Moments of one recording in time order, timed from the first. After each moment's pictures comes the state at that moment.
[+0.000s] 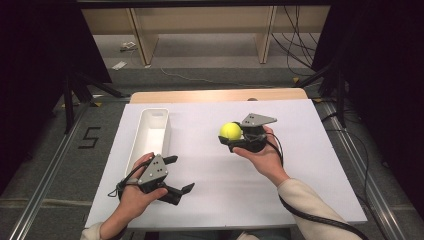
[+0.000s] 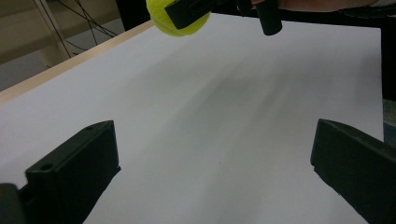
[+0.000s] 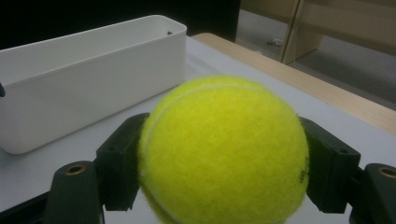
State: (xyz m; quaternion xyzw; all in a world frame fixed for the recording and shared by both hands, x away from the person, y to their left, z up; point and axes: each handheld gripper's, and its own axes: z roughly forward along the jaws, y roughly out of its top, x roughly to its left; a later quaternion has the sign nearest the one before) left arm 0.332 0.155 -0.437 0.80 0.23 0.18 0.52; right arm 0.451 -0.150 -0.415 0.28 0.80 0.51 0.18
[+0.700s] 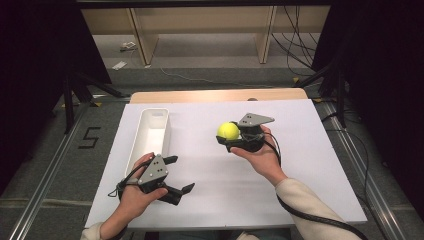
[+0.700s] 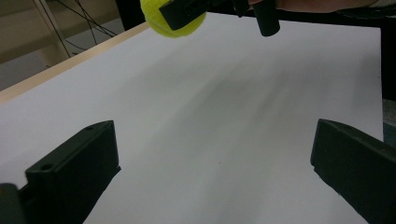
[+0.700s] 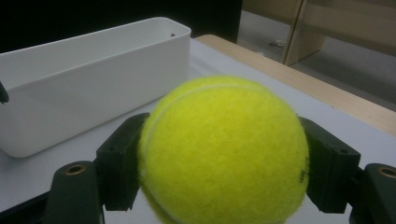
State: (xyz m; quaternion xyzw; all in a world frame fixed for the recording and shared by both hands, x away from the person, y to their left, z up) left arm 0.332 0.154 -0.437 0.80 0.23 0.18 0.52; right arm 0.452 -0.144 -0.415 0.28 0.80 0.51 0.17
